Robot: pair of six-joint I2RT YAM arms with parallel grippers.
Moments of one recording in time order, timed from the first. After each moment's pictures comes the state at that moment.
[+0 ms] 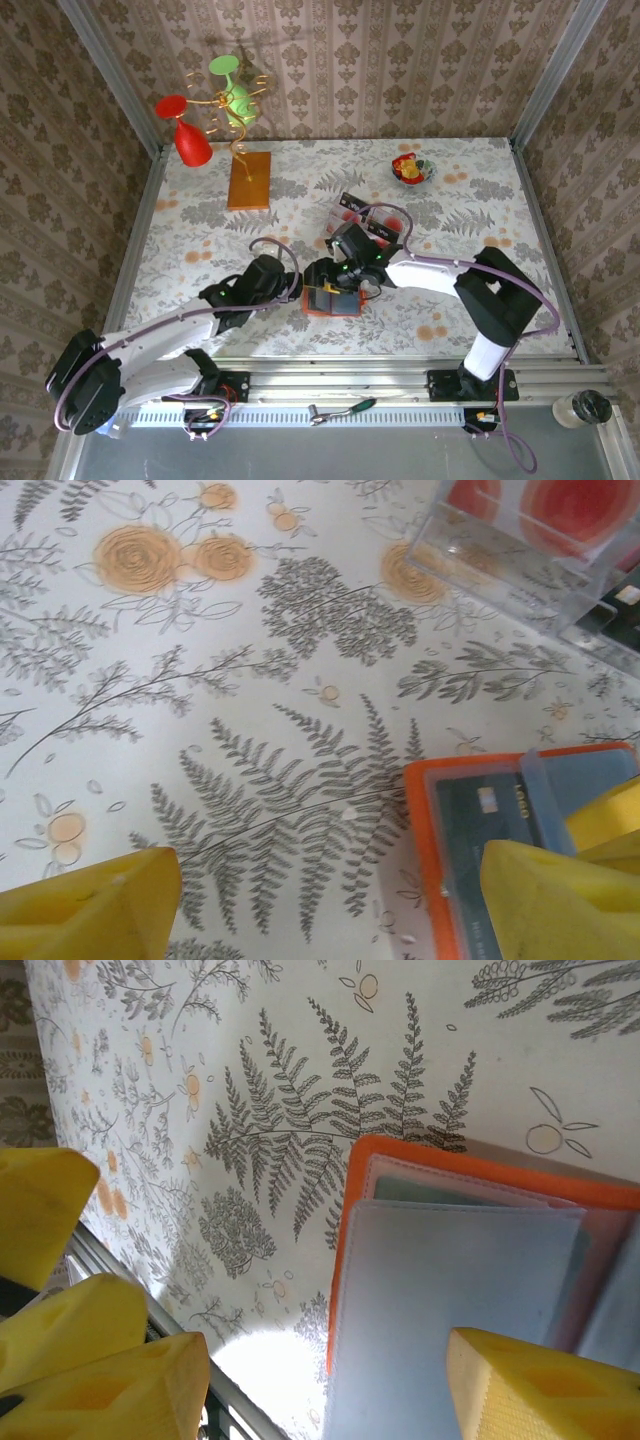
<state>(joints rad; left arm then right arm) -0.86 1.05 0.52 -0.29 -0.28 -0.61 0.76 1.73 0.96 -0.12 -0.43 0.90</state>
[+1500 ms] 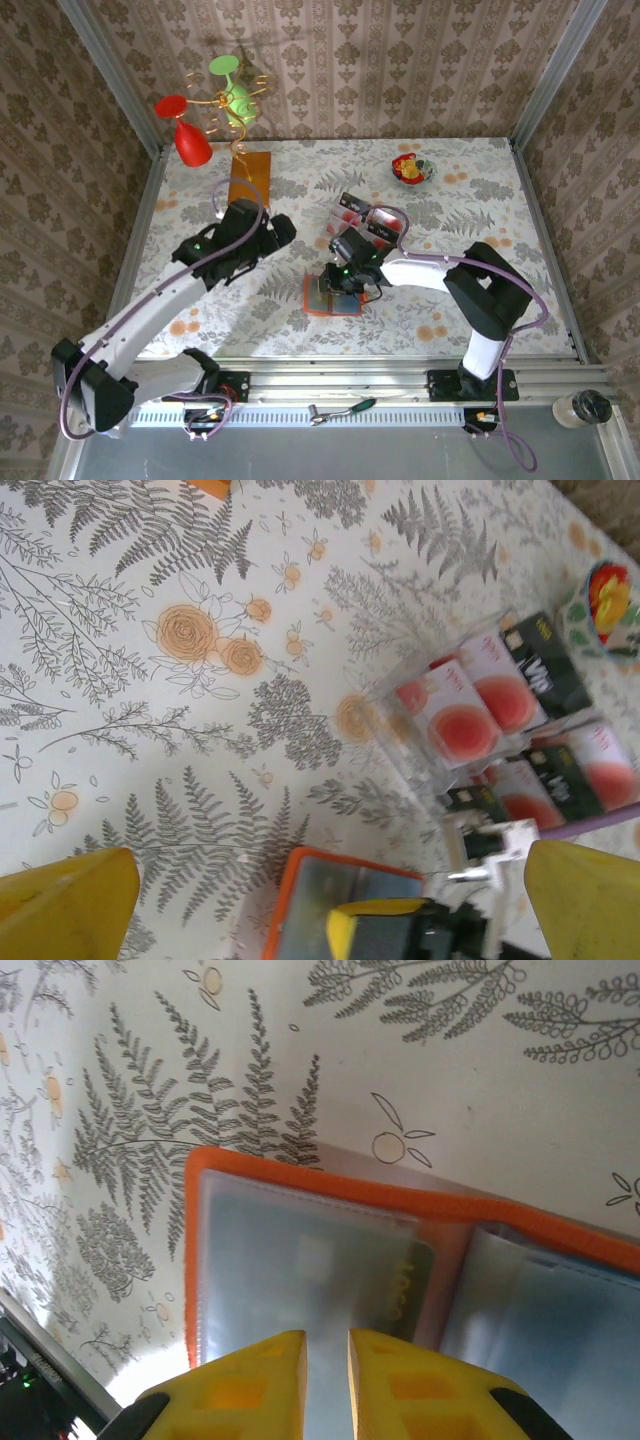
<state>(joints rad) -0.66 1.14 1.06 -0.73 -0.14 -1.00 0.76 1.77 0.97 -0.22 -0.33 0.81</state>
